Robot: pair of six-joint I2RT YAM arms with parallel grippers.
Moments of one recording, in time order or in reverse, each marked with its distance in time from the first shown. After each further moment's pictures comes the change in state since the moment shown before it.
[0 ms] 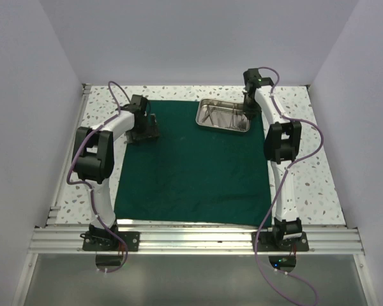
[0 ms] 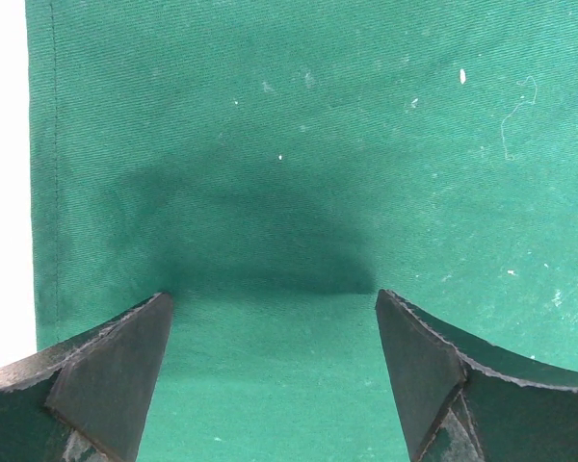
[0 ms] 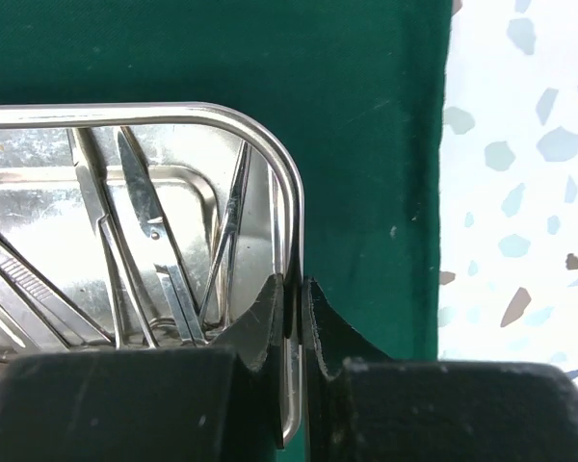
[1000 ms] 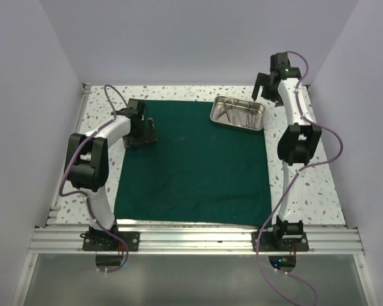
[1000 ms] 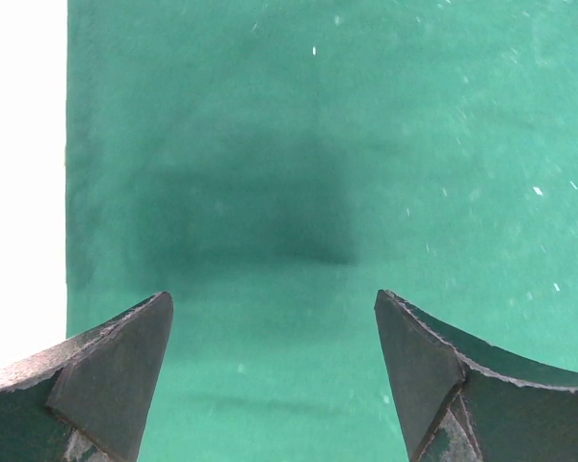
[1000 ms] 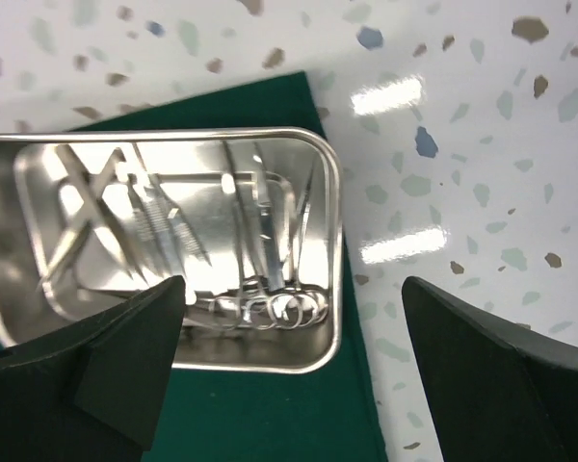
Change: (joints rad) left arm 0.000 -0.112 -0.117 -0.008 0.000 0.003; right arm -0.134 -0.115 0.029 0.024 -0.098 -0.007
